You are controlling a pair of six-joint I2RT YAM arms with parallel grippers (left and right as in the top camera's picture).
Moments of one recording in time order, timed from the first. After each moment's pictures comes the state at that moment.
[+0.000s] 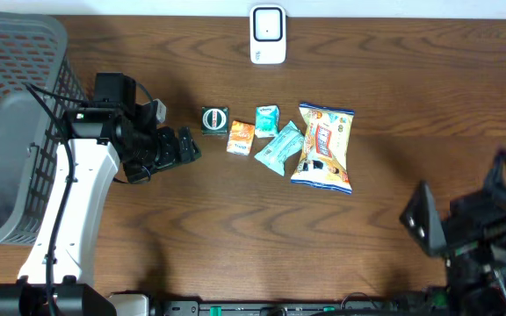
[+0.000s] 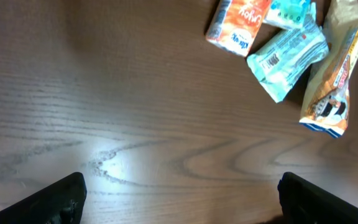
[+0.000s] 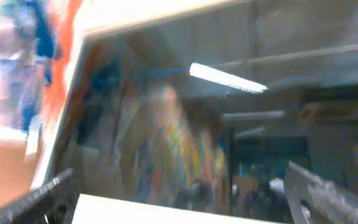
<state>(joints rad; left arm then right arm) -0.02 1.48 1.26 -1.16 0.39 -0.25 0.00 0.42 0.44 0.82 -0.35 0.24</state>
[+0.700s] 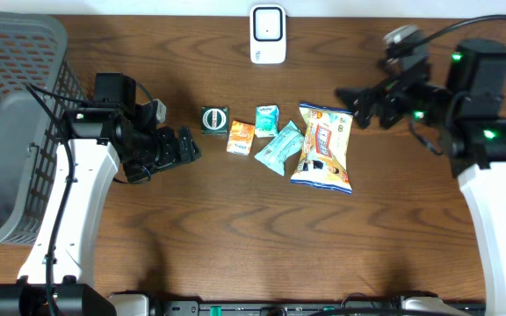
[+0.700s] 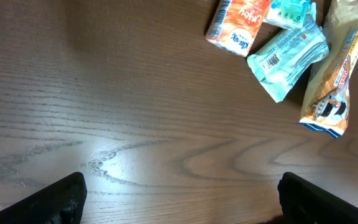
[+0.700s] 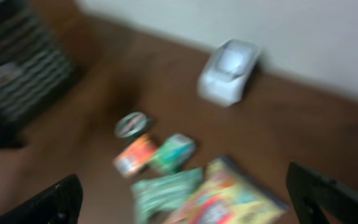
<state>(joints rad) -0.02 1.48 1.26 -1.16 0.39 -0.25 0.04 1.37 1.35 -0.64 -0.68 -0.19</state>
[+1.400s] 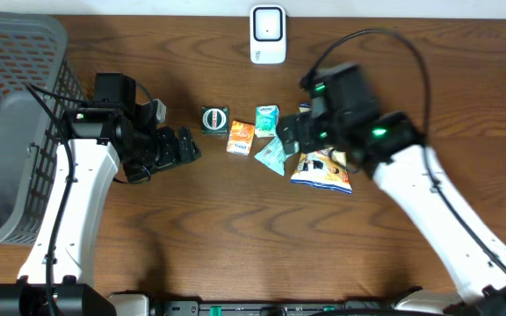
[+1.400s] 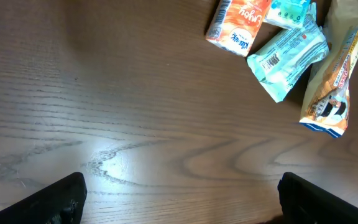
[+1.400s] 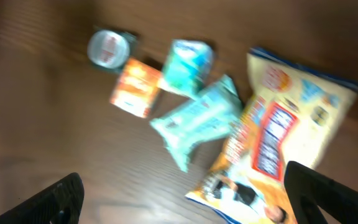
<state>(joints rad) -0.02 1.48 1.26 -1.16 0.39 -0.25 0.51 1.53 1.36 -0.81 -0.03 0.28</state>
